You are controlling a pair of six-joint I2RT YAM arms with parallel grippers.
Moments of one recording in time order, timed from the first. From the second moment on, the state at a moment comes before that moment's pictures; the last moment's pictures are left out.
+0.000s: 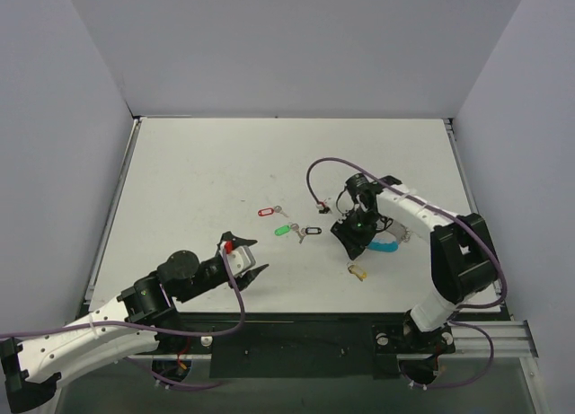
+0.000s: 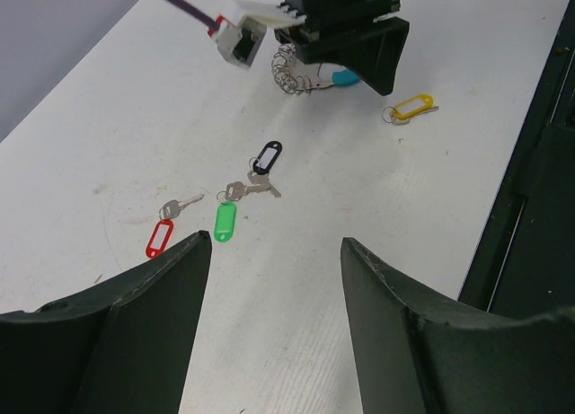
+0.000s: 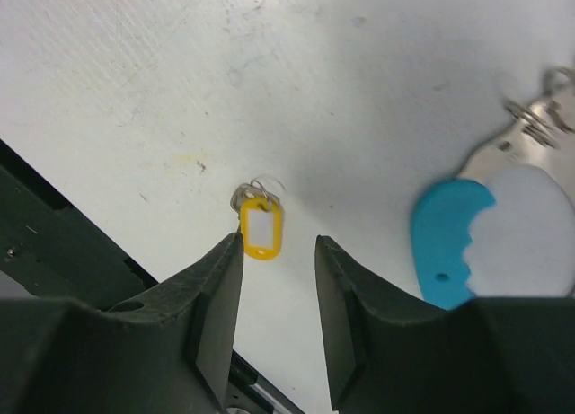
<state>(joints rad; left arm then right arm) -1.05 0.50 0.45 -0.11 -0.05 0.21 0.46 1.66 1.03 -0.91 -0.27 -0.52</state>
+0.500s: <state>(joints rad) -0.94 0.56 0.48 -0.11 -0.02 0.05 -0.11 1.52 1.18 -0.85 -0.50 -0.42</state>
